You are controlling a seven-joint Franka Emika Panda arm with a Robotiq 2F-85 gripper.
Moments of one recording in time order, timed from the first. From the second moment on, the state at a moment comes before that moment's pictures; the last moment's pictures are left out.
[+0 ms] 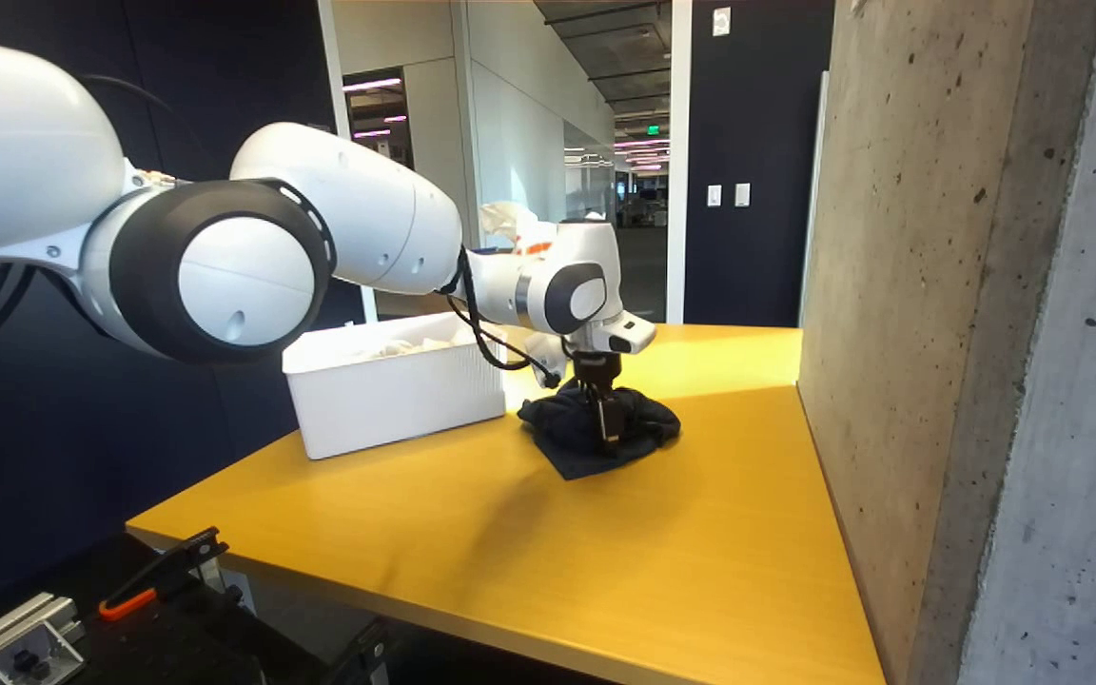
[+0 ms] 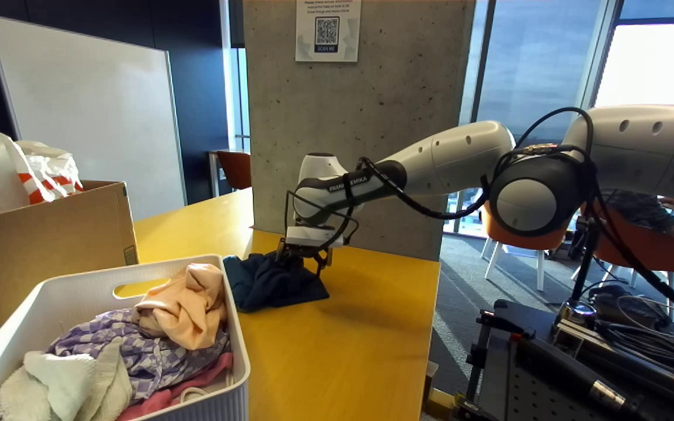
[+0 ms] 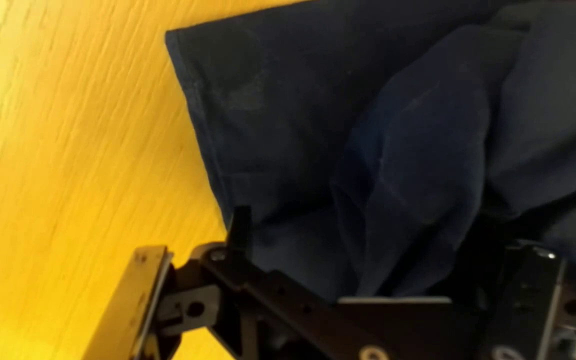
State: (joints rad) arm -0.10 1.49 -0.05 -0.49 0.07 2.15 0.71
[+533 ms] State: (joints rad) arm -0.10 1.49 -0.04 -0.54 0.07 2.15 0.70
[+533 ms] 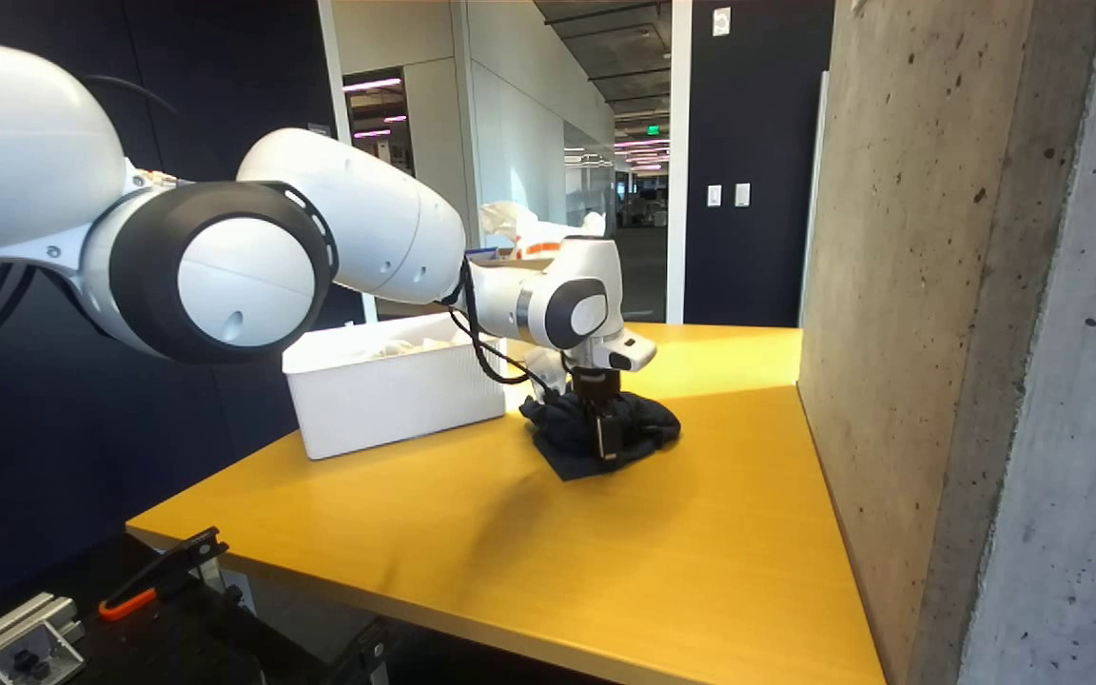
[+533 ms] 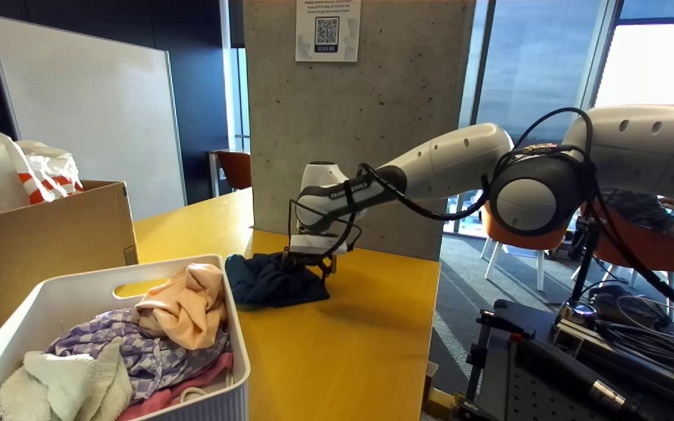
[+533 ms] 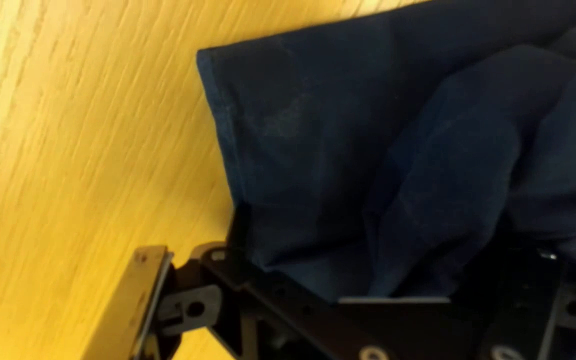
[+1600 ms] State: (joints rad) arm -0.11 1.48 -0.05 -0.53 0.11 2.14 0.71
